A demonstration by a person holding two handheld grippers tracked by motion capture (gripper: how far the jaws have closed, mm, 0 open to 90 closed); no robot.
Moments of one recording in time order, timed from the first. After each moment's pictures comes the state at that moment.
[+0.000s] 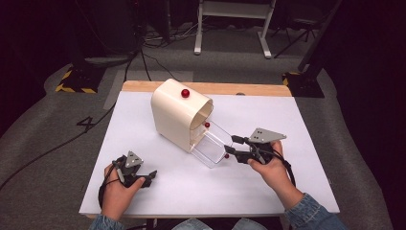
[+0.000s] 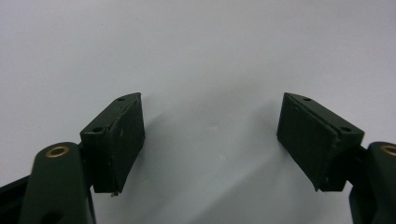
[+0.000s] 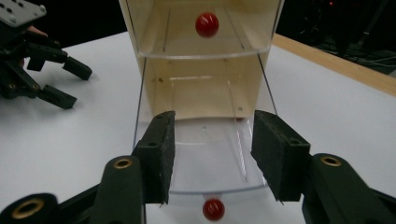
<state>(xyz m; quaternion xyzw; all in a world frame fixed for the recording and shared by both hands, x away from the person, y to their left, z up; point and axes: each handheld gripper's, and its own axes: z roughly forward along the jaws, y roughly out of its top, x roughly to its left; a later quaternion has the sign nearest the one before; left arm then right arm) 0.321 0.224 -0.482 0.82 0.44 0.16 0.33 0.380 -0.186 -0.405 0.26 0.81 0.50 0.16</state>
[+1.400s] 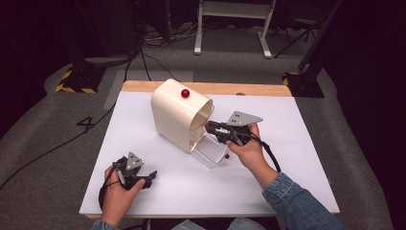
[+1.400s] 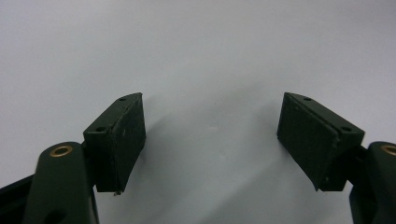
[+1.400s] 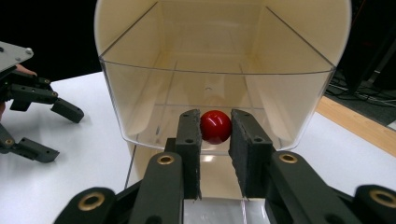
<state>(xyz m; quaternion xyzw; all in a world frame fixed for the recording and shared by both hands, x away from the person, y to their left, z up) 0.318 0.223 -0.483 0.82 0.43 0.18 0.33 0.424 -0.130 -0.393 0.21 0.80 0.54 0.17</state>
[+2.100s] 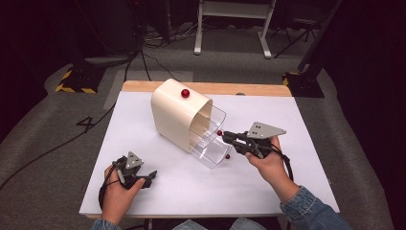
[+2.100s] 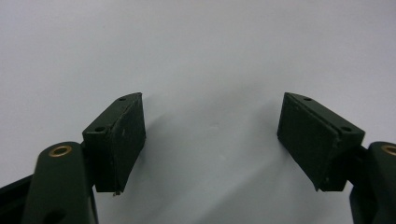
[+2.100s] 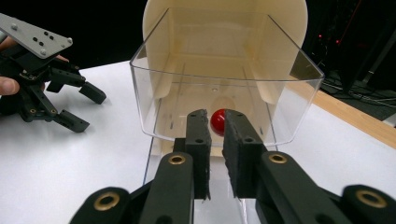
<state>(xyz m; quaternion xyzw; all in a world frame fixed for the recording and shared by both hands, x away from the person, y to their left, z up) 0.319 0.223 -0.483 0.82 0.44 0.18 0.33 0.383 -0.176 -0.384 0.21 0.80 0.54 0.18</state>
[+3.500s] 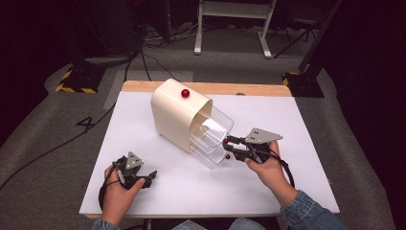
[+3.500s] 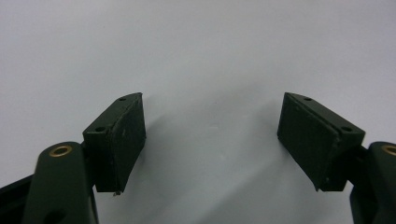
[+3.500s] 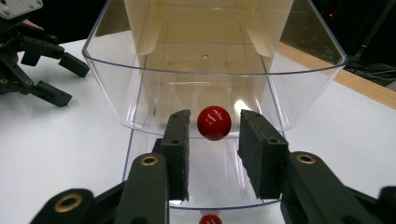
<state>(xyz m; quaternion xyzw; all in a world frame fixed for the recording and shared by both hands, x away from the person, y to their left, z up) 0.319 0.223 -0.483 0.82 0.44 0.18 0.33 0.383 -0.181 -0.410 0.24 0.81 0.51 0.17</state>
